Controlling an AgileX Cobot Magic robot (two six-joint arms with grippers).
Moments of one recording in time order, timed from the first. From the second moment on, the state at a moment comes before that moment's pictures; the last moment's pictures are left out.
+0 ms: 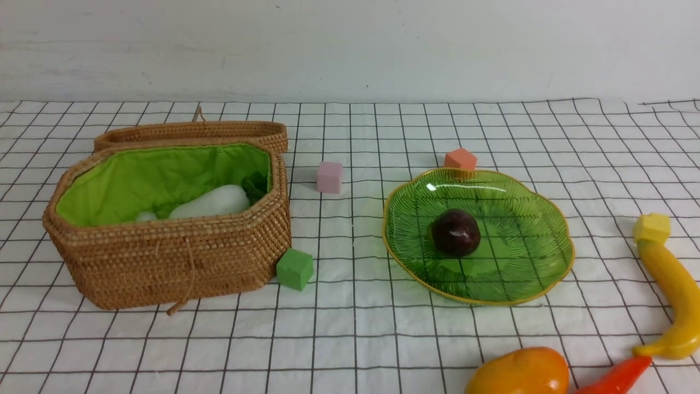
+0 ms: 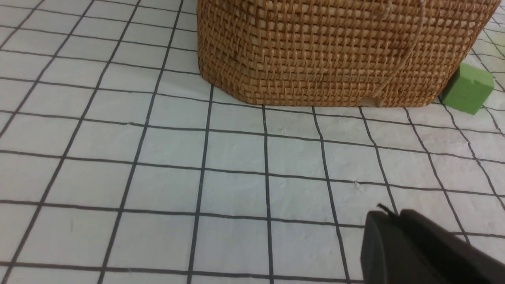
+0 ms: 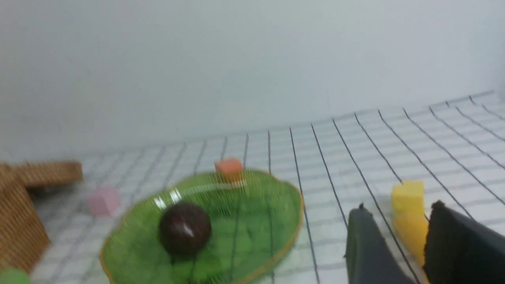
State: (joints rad) right arm 0.04 -0.01 0.03 -0.03 -0.07 0.23; left arm -0.07 -0.01 0.03 0.01 0.39 -0.18
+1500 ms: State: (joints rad) right arm 0.04 1.33 -0.80 0.23 0.78 0.61; left arm -0.07 -0.01 0.03 0.01 0.39 -0.18
